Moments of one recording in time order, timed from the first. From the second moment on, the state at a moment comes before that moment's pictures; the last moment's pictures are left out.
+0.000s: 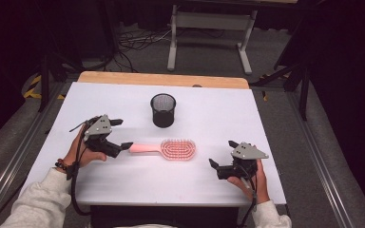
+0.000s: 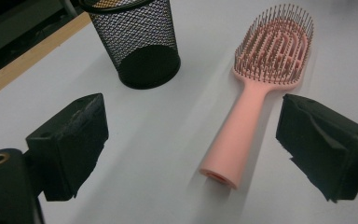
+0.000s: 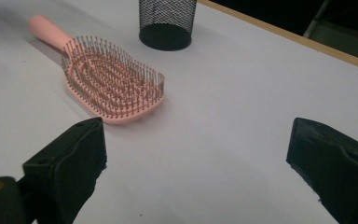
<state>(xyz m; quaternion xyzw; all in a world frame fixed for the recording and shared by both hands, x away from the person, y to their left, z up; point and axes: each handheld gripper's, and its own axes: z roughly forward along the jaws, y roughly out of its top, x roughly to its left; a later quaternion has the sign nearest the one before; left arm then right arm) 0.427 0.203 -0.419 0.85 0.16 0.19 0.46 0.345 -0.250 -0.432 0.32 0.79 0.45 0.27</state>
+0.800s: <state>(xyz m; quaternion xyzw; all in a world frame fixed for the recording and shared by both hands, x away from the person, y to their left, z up) 0.469 0.092 -0.419 0.98 0.03 0.07 0.21 0.348 -0.244 -0.437 0.32 0.81 0.42 0.25</state>
